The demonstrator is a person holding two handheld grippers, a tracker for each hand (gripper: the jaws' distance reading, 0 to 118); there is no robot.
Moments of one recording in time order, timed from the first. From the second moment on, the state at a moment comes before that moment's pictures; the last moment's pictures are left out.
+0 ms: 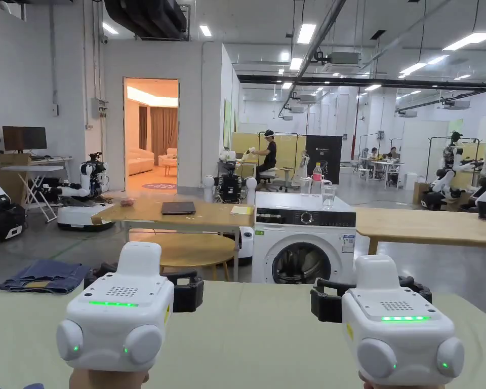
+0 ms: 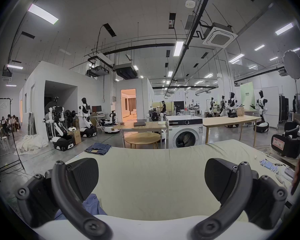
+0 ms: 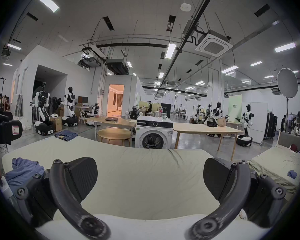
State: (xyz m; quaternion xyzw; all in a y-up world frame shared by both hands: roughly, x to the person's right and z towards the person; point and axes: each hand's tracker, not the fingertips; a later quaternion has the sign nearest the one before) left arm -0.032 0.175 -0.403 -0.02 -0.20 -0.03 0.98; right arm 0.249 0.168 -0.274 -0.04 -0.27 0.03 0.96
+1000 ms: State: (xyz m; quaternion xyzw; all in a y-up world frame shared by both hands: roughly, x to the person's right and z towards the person) left arm -0.029 0.173 -0.401 -0.01 -0.19 -0.05 0.98; right arm 0.252 0.164 -0.277 -0.04 -0.26 0.02 0.96
